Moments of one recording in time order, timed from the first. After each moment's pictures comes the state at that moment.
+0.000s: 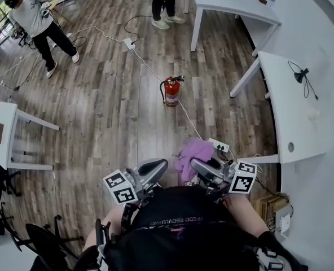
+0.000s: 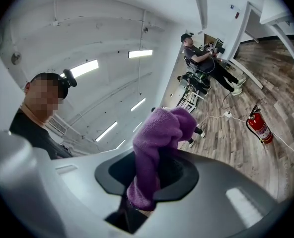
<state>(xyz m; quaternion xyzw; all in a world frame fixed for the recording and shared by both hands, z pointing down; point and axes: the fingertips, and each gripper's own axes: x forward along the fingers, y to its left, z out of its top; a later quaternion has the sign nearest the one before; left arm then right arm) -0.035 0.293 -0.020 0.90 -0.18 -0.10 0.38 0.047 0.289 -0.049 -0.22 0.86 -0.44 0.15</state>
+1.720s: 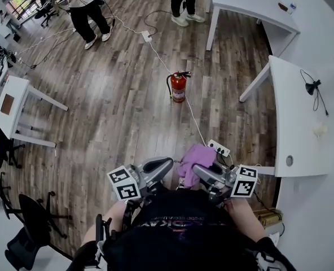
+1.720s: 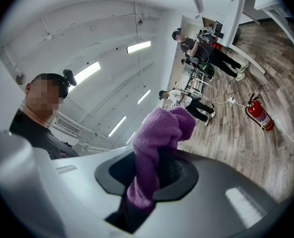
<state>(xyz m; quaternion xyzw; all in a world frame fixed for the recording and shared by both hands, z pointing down) 0.057 0.319 -0.009 0.89 -0.24 -0.10 0.38 0.131 0.325 -0.024 -0.13 0.86 -0.47 0.13</state>
